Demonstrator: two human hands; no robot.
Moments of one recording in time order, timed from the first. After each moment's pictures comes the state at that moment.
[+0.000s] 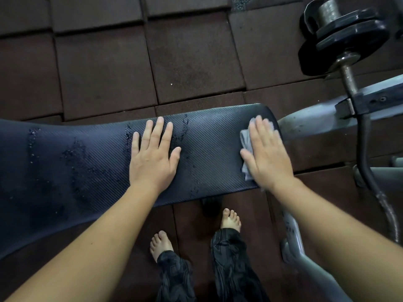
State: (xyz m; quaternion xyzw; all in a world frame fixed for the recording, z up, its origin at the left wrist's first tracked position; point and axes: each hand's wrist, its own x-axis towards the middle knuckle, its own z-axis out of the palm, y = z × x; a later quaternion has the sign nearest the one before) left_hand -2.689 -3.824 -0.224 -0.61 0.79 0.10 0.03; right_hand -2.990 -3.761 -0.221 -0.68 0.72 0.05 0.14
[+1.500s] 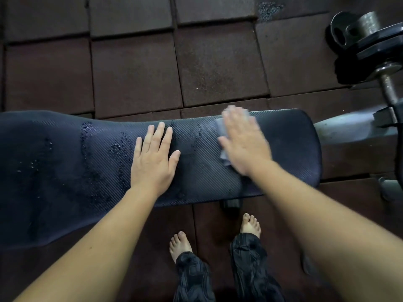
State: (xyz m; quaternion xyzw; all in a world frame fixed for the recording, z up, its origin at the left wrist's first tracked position) left_hand -2.590 -3.828 -0.211 -0.63 0.76 0.13 0.02; right_hand -2.855 -3.833 -0.208 -0.73 0.67 0.05 0.13
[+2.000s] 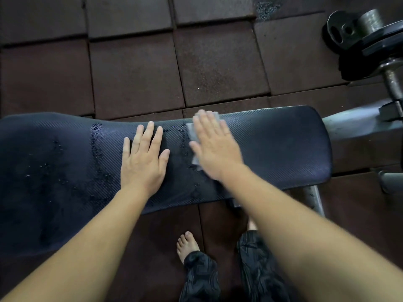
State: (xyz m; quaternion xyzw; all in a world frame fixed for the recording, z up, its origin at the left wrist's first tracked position) left_hand -2.532 -3.838 -0.213 -0.63 0.76 0.12 0.02; right_hand -2.752 -3.837 -0.203 -0.74 0.65 0.07 0.14
